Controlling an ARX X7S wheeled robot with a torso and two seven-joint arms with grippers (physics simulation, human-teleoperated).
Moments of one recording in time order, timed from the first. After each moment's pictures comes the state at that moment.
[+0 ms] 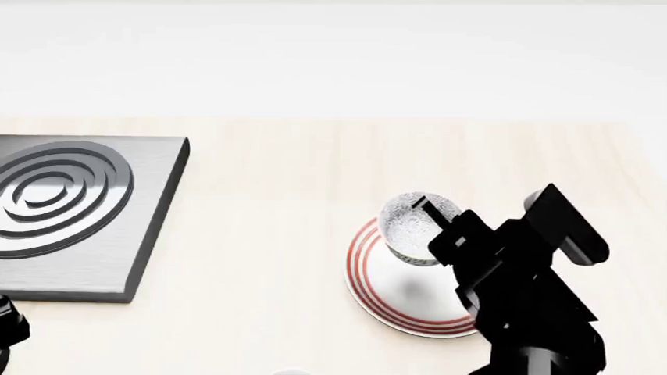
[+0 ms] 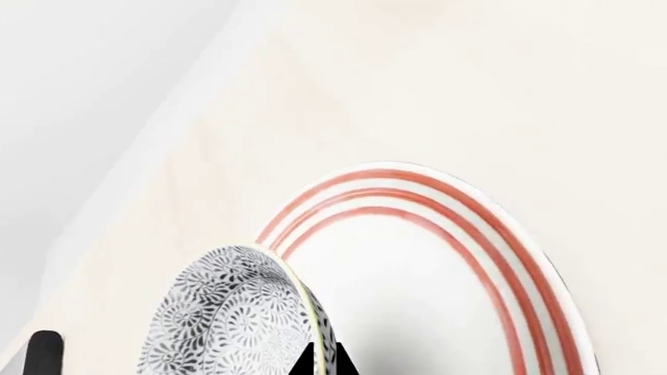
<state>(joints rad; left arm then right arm) -0.31 -0.33 0.02 -0.25 -0.36 -0.08 -0.52 1.21 0.09 0.77 1.31 0.04 0.48 0.11</state>
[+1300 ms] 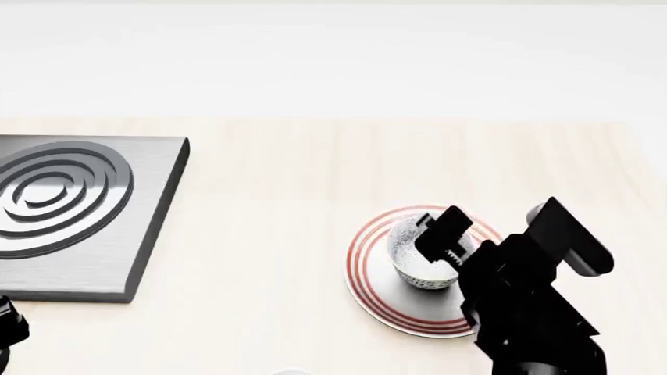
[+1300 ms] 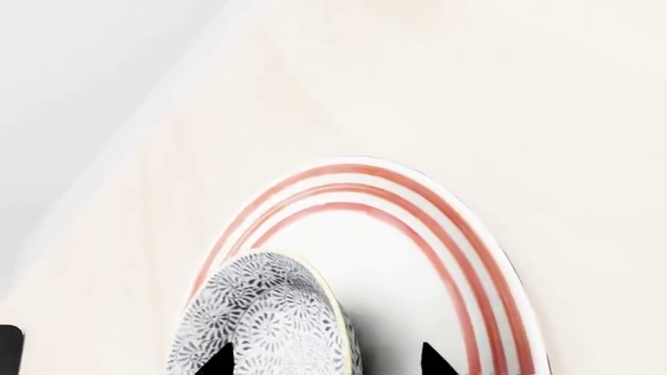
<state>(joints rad) -0.31 -0.34 0.03 -0.25 -0.37 -0.07 -0.53 1.18 0.10 0.74 1.30 0.01 0.46 0.09</state>
